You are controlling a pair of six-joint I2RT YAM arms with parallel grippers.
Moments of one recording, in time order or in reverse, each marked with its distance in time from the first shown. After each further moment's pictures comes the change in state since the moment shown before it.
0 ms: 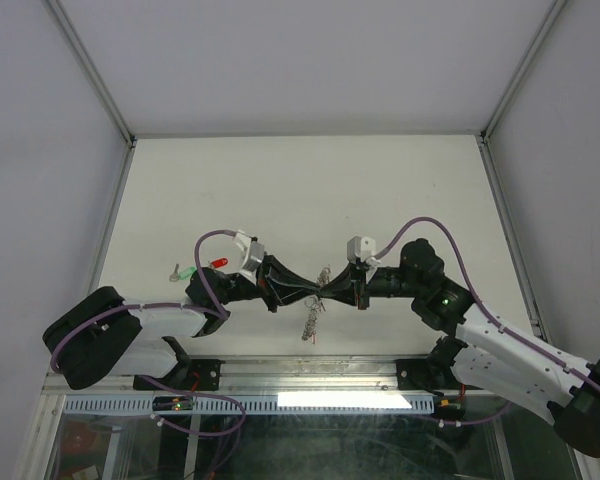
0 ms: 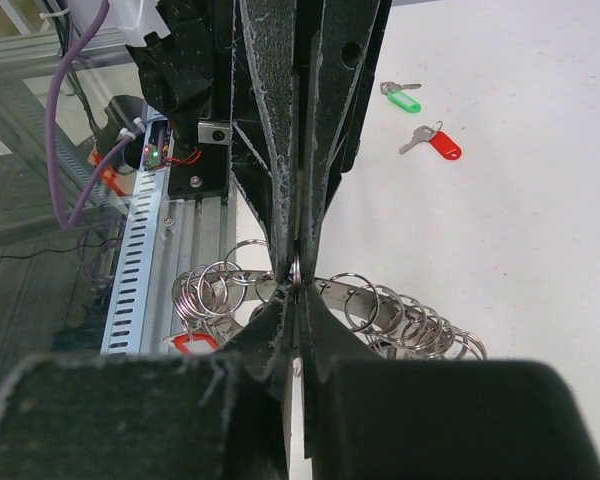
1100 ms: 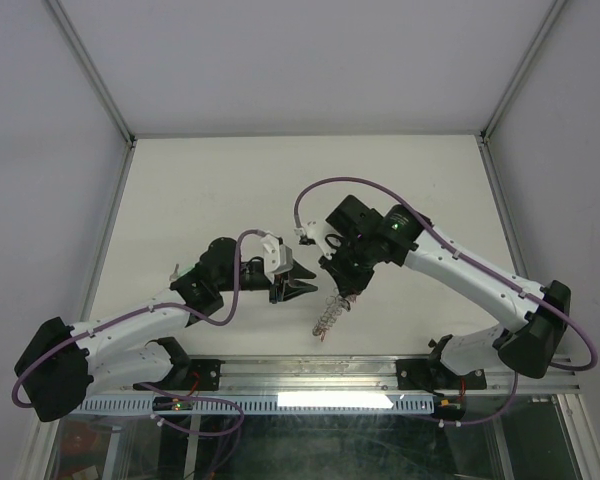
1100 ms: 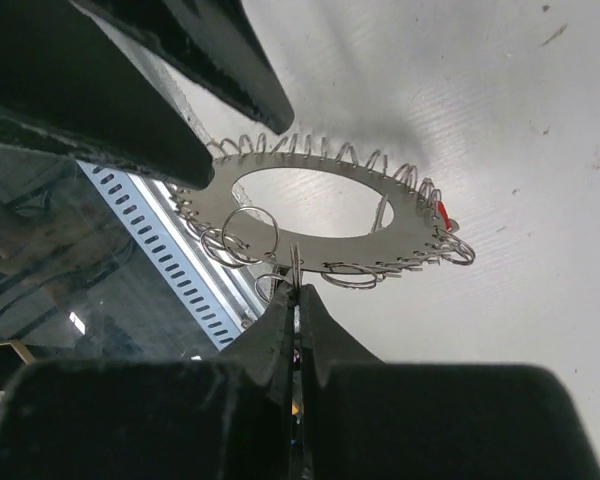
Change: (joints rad) left arm -0.002 -0.248 0.253 -1.034 -0.030 0.595; right arm 0.107 0.579 0.843 -1.298 0.472 -0.068
